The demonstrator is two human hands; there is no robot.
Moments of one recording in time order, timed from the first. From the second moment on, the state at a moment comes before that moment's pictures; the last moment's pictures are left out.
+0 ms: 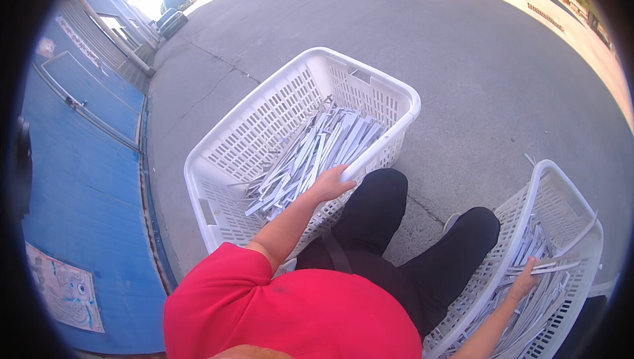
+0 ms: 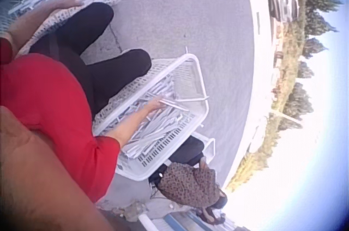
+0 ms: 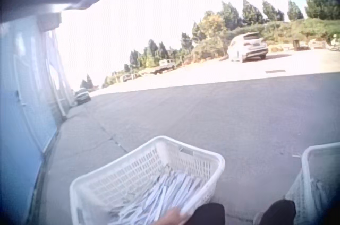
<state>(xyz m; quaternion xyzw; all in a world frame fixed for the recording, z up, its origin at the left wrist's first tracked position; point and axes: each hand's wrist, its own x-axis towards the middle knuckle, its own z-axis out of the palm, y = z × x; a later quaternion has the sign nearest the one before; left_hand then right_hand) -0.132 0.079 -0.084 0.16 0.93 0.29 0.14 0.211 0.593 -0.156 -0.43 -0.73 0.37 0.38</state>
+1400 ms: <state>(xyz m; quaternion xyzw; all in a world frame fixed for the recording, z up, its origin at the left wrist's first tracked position) -0.041 0.140 -0.022 0.38 0.82 0.42 0.09 0.034 0.382 -0.021 -0.25 -0.23 0.91 0.26</state>
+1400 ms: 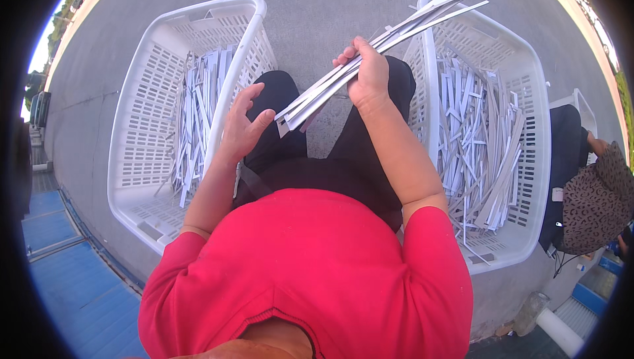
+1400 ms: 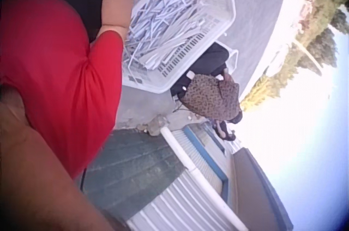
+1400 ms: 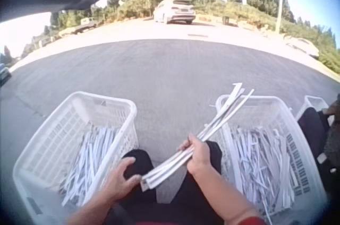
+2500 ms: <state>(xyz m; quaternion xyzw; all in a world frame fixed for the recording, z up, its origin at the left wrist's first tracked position) -0.036 0.175 -0.080 0.14 0.64 0.62 0.43 0.024 0.344 -0.077 -0.20 -0.36 0.91 0.10</state>
